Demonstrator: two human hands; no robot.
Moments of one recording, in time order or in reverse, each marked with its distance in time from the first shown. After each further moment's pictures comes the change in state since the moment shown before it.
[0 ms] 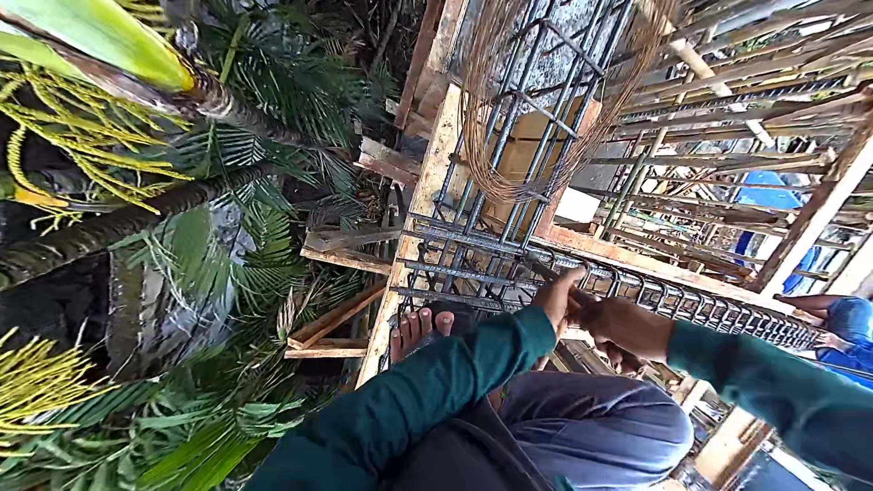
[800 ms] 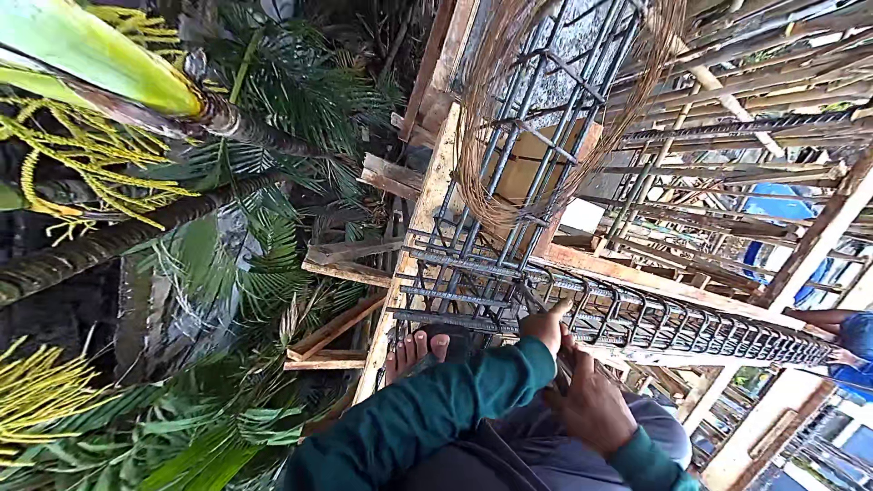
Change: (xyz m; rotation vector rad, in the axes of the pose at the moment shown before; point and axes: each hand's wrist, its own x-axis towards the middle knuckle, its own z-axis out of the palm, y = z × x) left_hand 0.007 -0.004 0.001 -0.069 0.362 -0.049; right_hand 0.022 0.041 0.083 -0.091 0.399 -0.159
